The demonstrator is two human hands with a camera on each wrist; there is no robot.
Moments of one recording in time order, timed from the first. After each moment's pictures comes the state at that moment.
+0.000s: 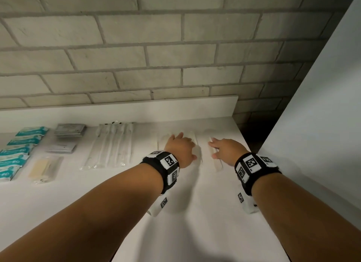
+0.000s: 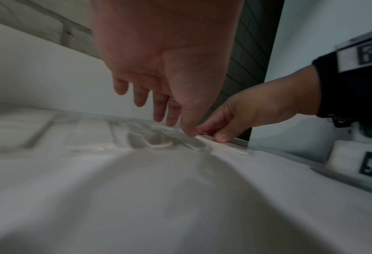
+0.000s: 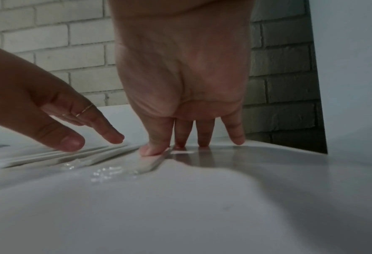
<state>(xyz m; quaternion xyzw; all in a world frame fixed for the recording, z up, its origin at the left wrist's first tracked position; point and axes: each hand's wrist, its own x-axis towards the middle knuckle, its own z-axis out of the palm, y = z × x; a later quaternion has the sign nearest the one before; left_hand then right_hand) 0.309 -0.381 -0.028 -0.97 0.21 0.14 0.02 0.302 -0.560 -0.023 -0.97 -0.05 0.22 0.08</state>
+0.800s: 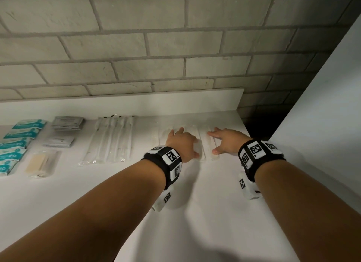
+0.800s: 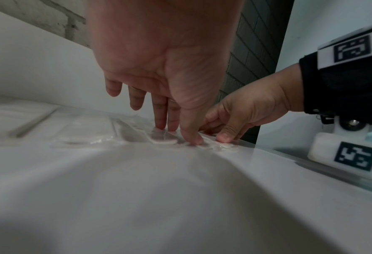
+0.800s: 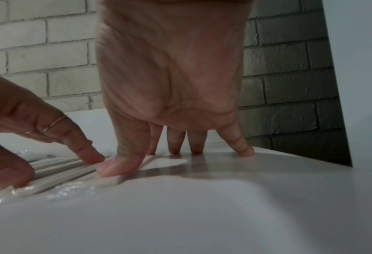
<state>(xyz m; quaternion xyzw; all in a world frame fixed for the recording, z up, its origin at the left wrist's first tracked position) 0.320 -0.381 -0.040 -0.97 0.17 0.15 -0.06 0.327 -0.567 -0.031 -0.96 -0.06 0.23 0.11</state>
